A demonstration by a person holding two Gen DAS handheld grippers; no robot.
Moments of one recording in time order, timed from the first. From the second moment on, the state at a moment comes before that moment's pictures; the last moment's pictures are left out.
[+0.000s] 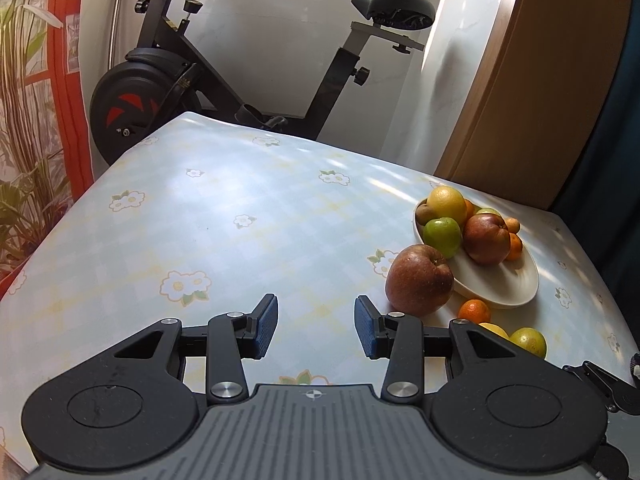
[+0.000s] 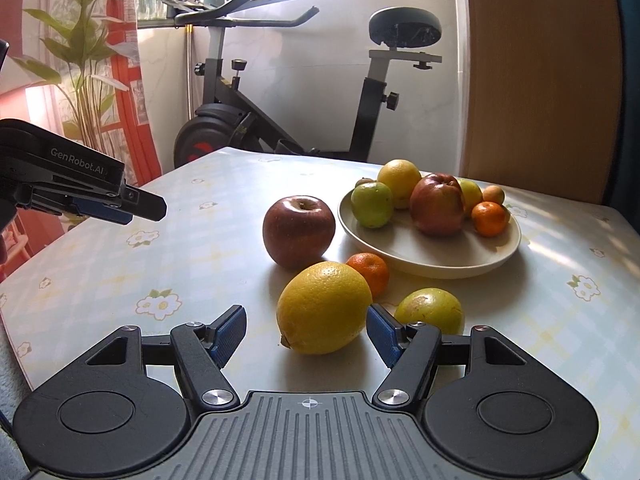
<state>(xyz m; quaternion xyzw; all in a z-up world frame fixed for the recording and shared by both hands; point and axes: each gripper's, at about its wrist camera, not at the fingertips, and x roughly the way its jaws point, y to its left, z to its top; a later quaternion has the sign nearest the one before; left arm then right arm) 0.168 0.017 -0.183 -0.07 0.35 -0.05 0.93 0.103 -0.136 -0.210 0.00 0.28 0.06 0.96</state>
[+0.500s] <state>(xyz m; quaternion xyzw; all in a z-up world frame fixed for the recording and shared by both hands) 0.163 0.020 -0.182 -0.07 0.34 -0.05 0.93 0.116 -0.140 -0.217 0.03 0.31 0.05 0.95</state>
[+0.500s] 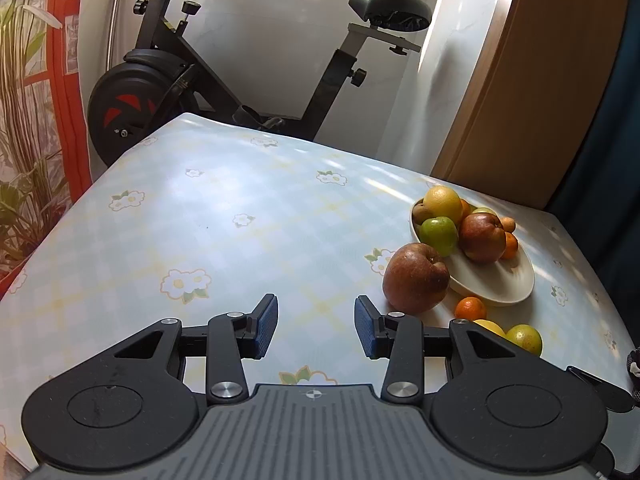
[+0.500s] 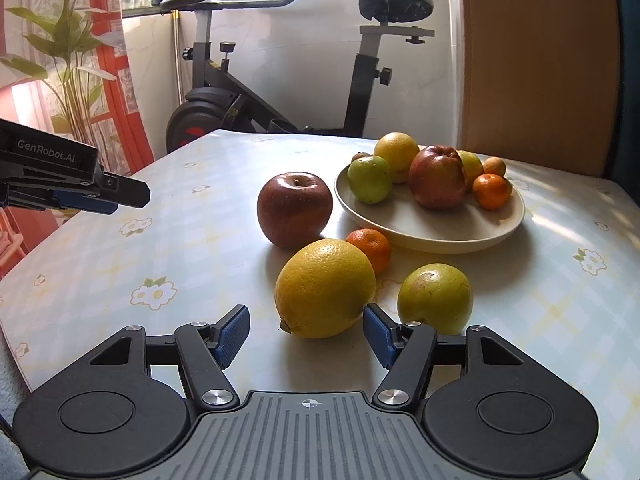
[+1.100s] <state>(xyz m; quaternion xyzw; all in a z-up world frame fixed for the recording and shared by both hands) 0.163 0.024 -0.184 -0.07 0.35 -0.05 0.93 0.144 -0.145 -0.227 0.04 0.35 0.05 0.93</state>
